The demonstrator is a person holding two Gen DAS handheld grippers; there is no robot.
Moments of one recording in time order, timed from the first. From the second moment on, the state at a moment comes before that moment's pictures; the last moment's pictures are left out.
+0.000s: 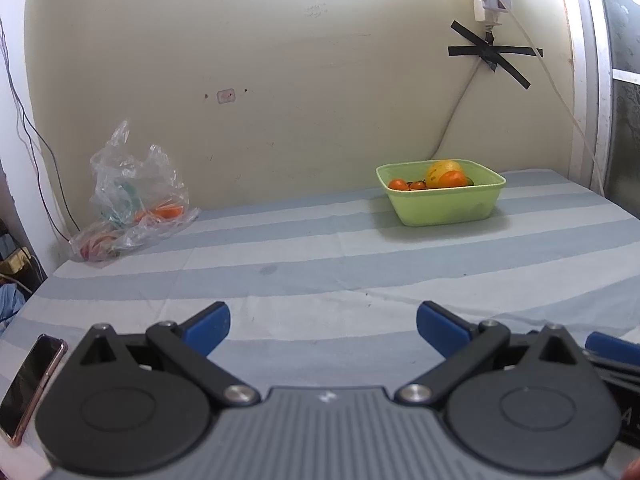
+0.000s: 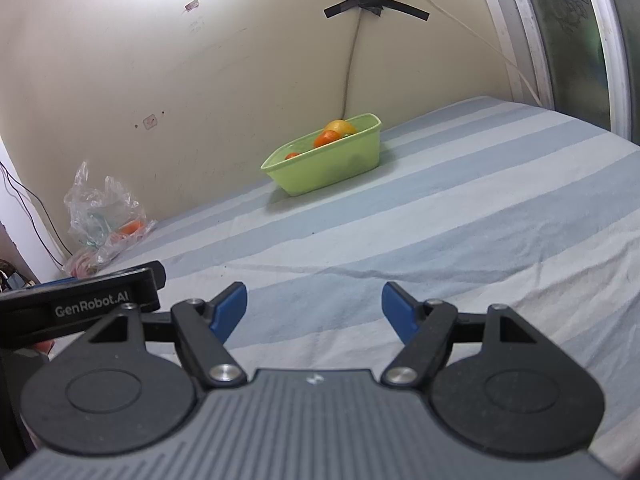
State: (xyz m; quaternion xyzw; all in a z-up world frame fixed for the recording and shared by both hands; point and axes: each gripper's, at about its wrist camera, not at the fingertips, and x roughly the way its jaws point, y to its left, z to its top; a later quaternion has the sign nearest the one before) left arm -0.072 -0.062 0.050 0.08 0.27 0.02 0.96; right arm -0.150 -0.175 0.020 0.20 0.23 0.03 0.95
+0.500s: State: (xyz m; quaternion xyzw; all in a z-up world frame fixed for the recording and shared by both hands) left arm -0.071 -0.051 0.050 0.05 0.28 0.03 0.96; right arm -0.152 -0.166 0.024 0.19 0.23 0.04 0.95
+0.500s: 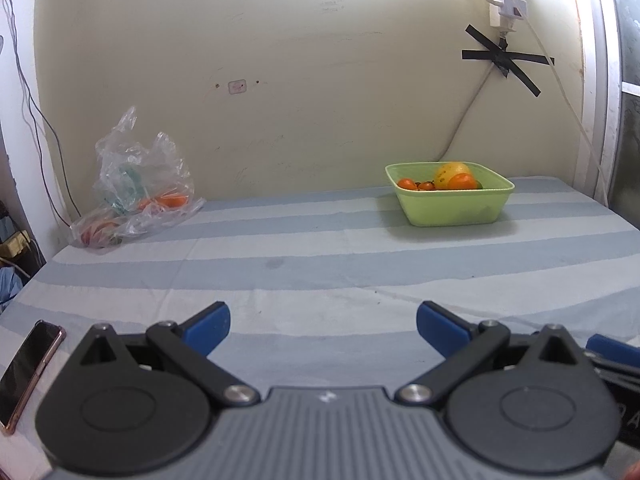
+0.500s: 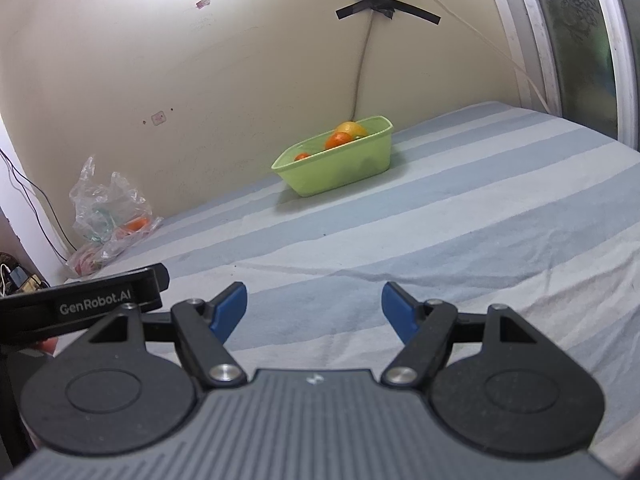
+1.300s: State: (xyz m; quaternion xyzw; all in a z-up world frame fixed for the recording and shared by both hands) left arm -0.074 -0.049 0.046 0.05 0.28 0.02 0.96; right arm -0.149 -0.159 0.023 0.17 0.24 0.03 0.95
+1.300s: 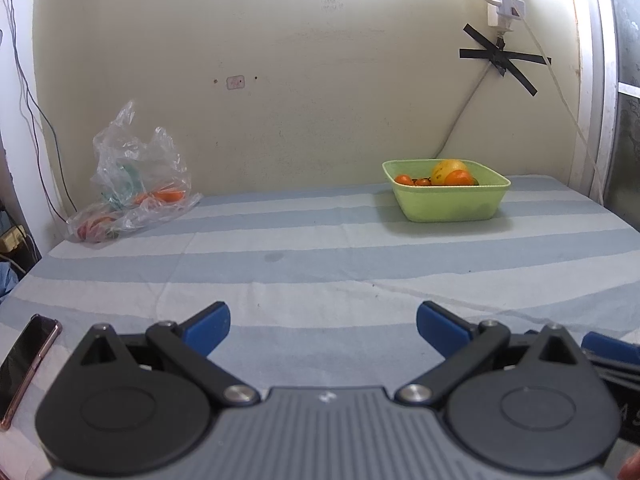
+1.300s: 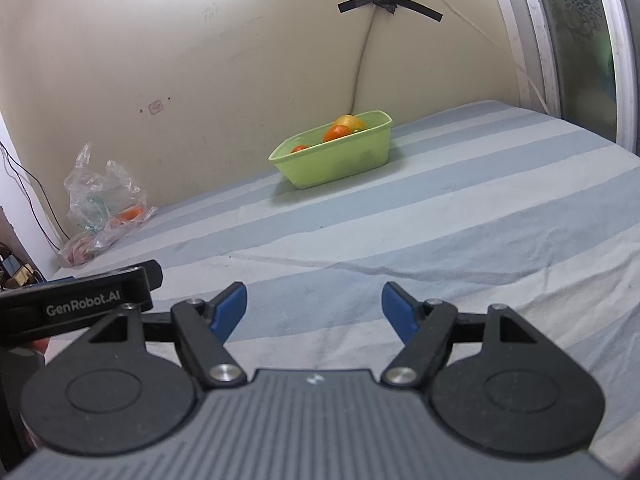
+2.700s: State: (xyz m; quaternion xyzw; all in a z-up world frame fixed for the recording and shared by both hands) left arm -0.076 -0.036 0.070 0.04 0.22 0.04 0.97; right arm -0.121 -0.163 0.044 0.12 0.26 0.06 0.96
